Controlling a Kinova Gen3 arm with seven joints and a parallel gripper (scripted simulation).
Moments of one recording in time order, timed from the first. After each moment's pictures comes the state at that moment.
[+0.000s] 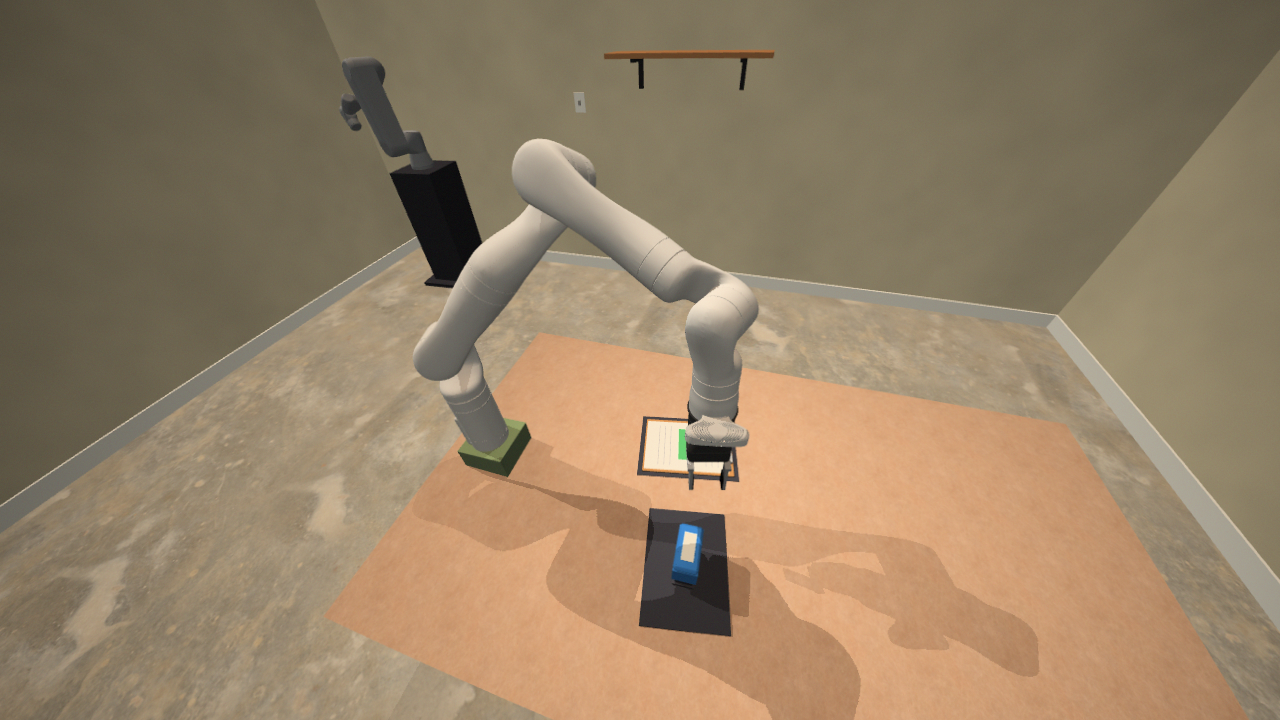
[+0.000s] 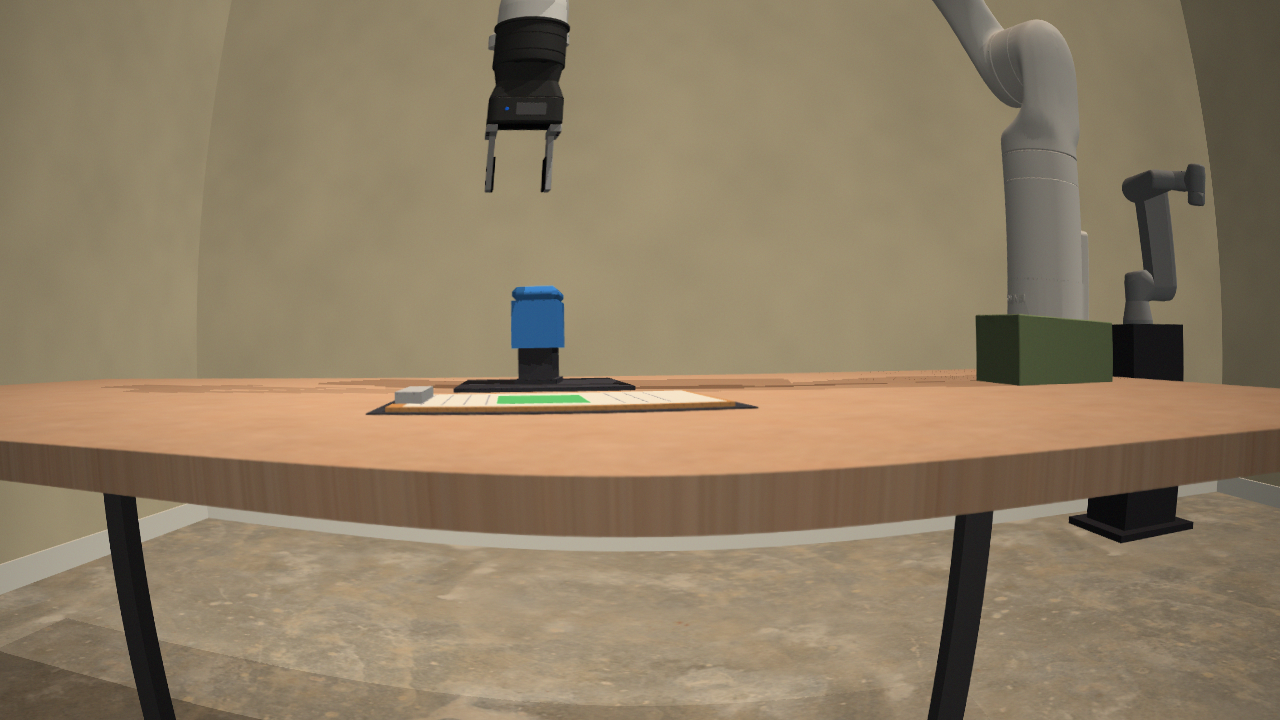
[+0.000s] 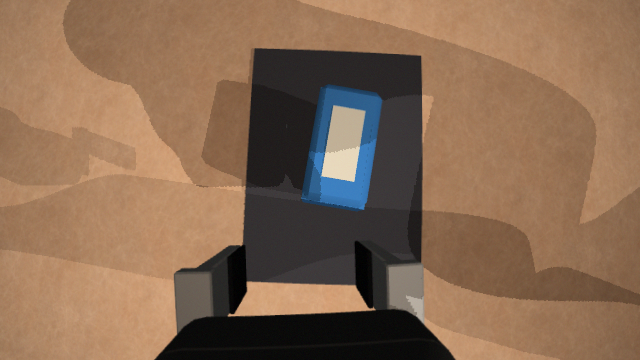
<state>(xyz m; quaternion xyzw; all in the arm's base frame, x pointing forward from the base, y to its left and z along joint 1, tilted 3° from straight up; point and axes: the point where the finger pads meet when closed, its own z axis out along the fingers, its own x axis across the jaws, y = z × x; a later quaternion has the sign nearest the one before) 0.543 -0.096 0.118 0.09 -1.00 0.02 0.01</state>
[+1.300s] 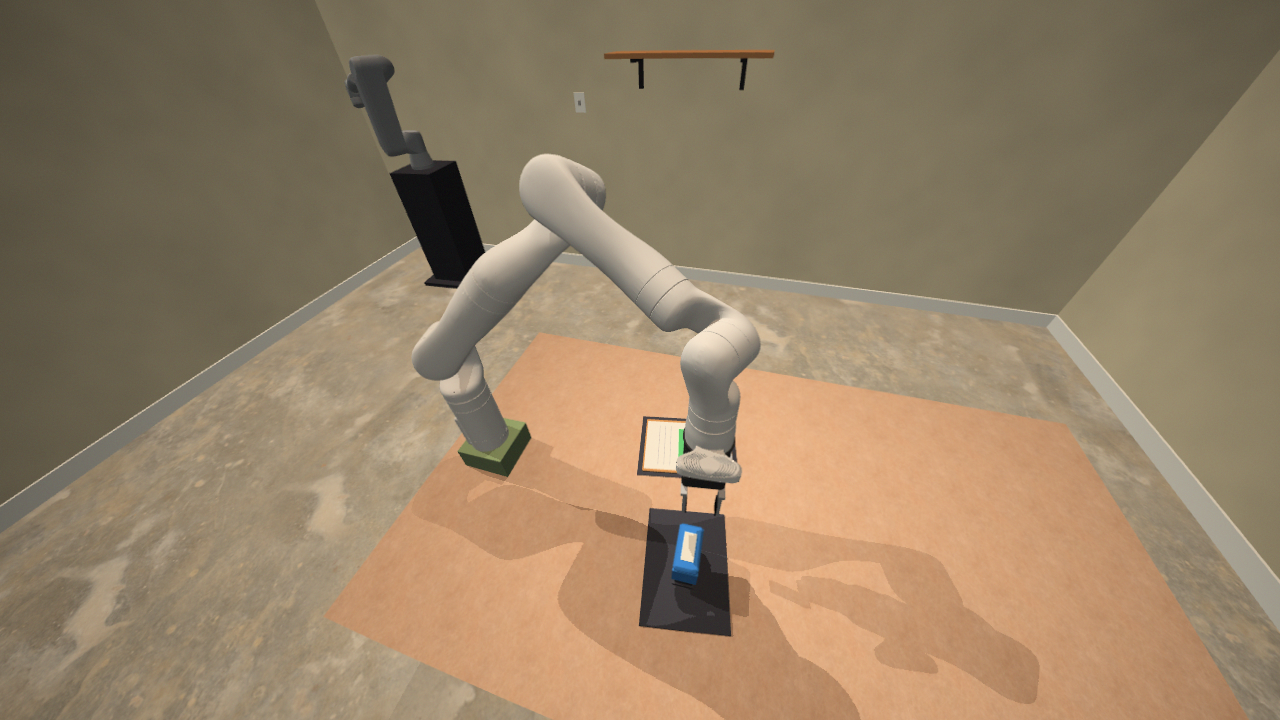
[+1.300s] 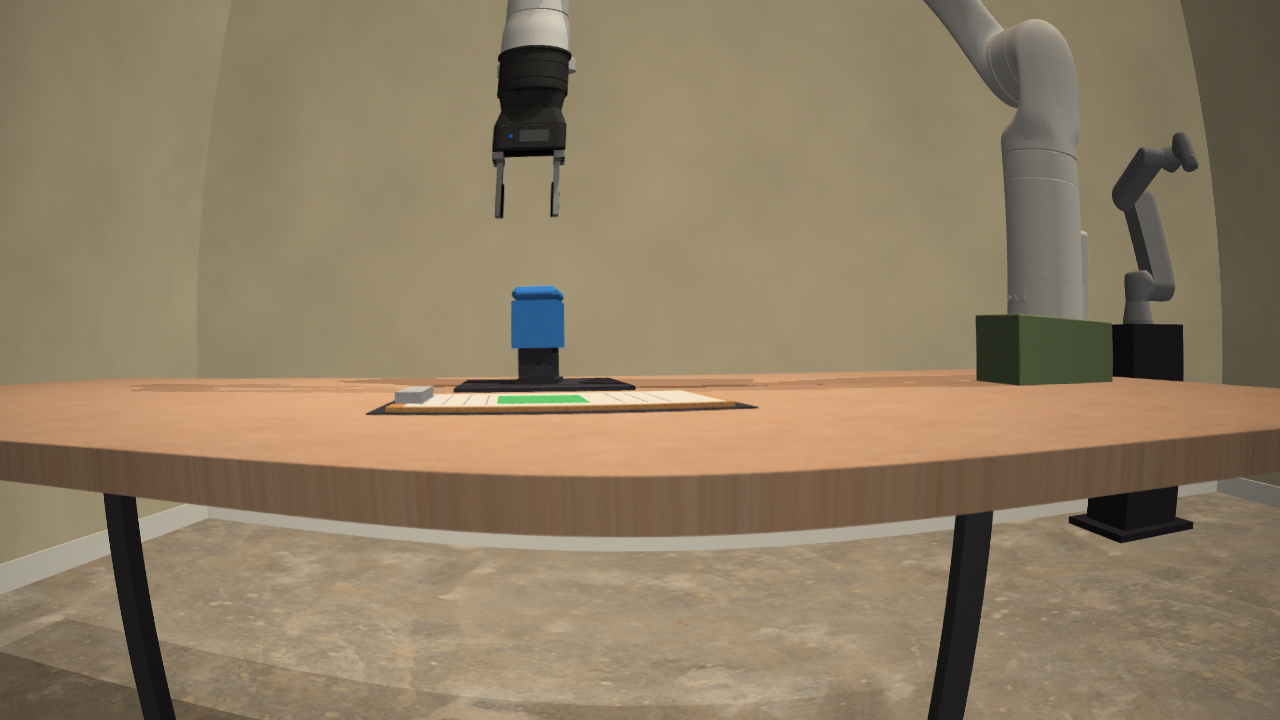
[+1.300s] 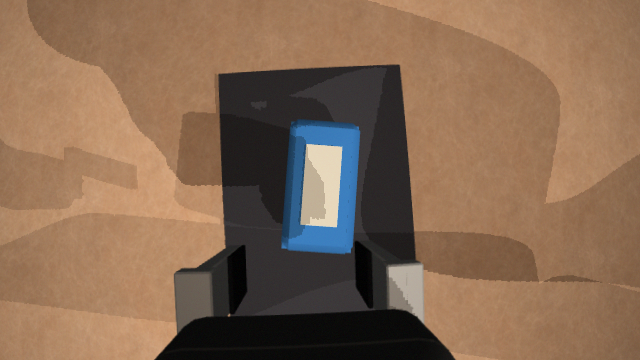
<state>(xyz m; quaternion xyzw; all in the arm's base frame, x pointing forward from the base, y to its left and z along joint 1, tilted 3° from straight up) 0.536 -0.133 0.096 0.04 -1.00 0.00 0.02</state>
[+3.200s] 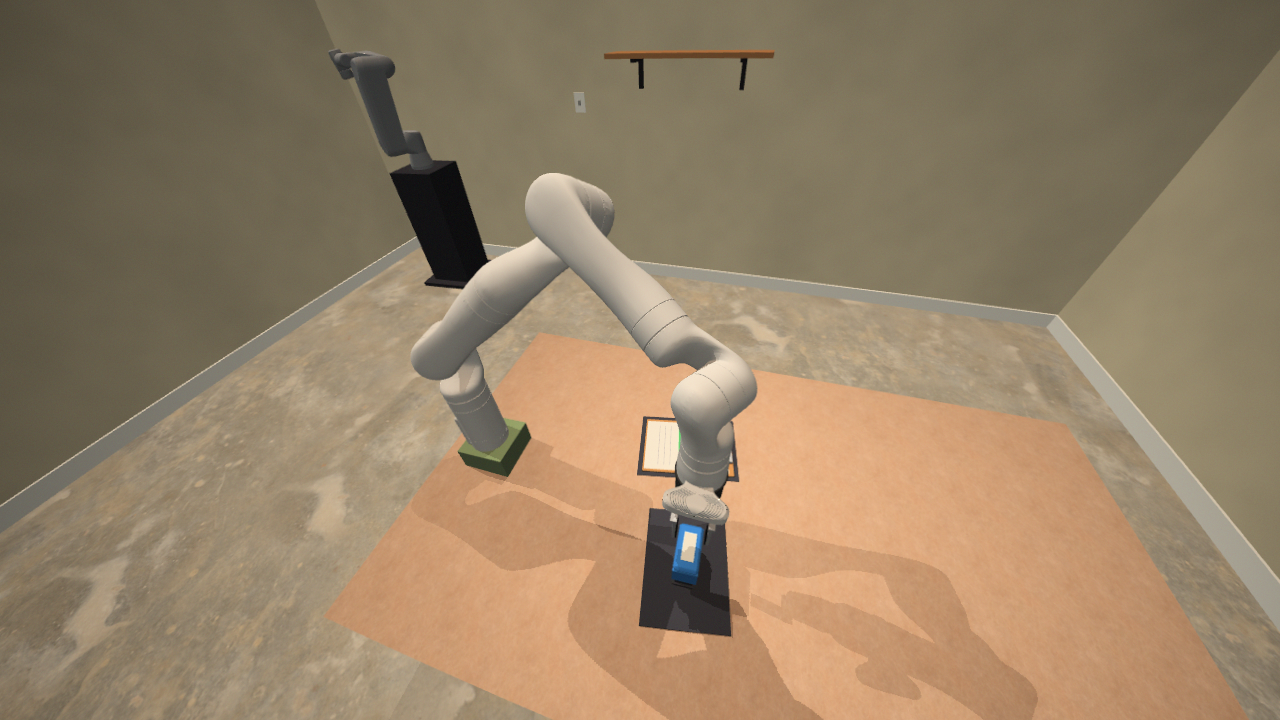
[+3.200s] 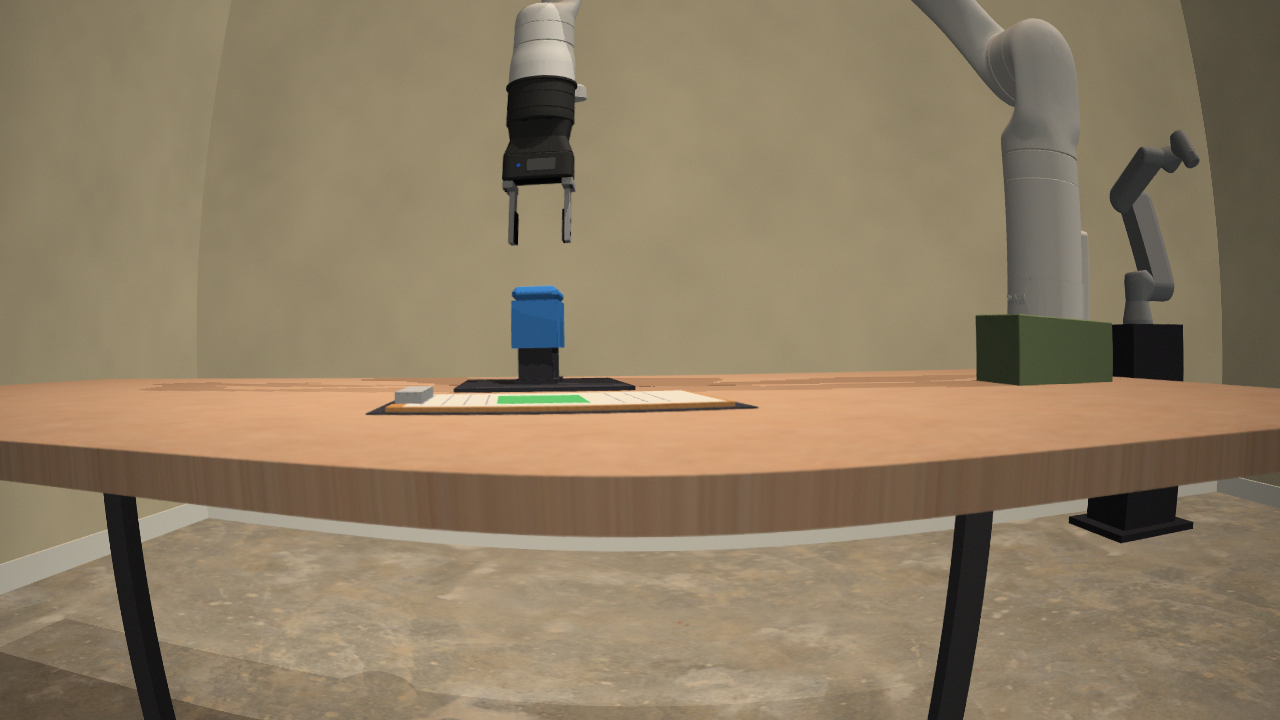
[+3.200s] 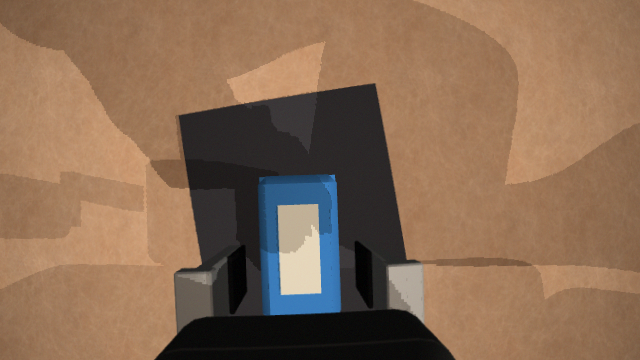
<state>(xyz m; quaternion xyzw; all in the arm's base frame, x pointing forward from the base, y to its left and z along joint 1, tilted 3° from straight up) 0.525 -0.174 0.072 -0.01 -1.00 -0.01 0.03</state>
